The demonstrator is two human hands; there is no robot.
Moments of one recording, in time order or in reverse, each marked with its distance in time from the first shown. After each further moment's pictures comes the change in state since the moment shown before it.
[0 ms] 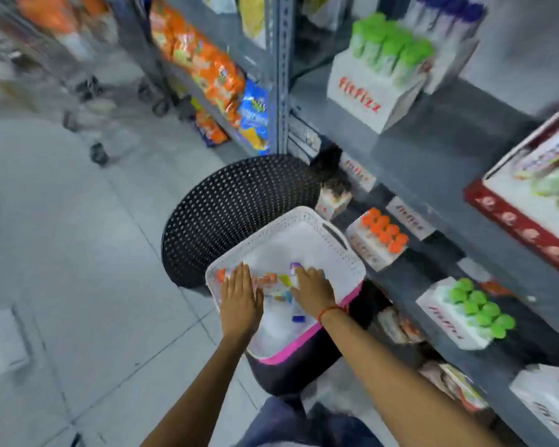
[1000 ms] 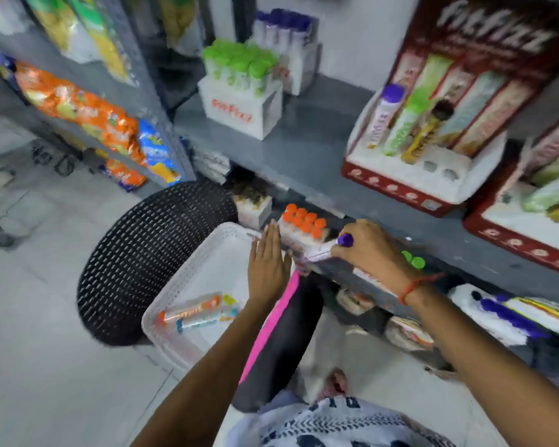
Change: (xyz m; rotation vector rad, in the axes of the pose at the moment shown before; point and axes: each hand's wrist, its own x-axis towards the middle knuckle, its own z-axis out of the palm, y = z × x) left_hand 0.049 0.197 -0.004 -0.109 0.081 0.549; right_hand -0.137 0.120 -0.199 0.223 0.323 0.299
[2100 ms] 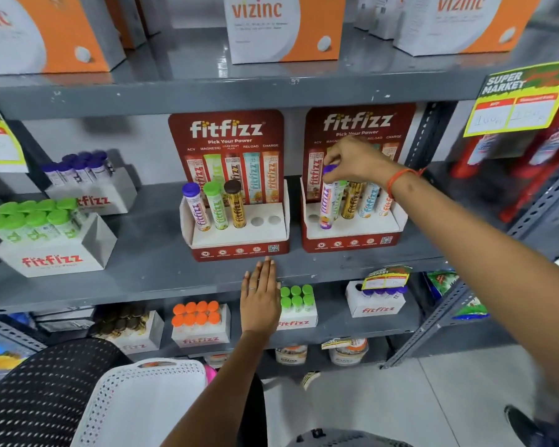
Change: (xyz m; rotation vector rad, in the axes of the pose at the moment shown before) left_hand 0.059 0.181 0.054 0.119 -0.194 0.545; right_hand -0.047 0.125 -0.244 -0.059 0.432 0.298
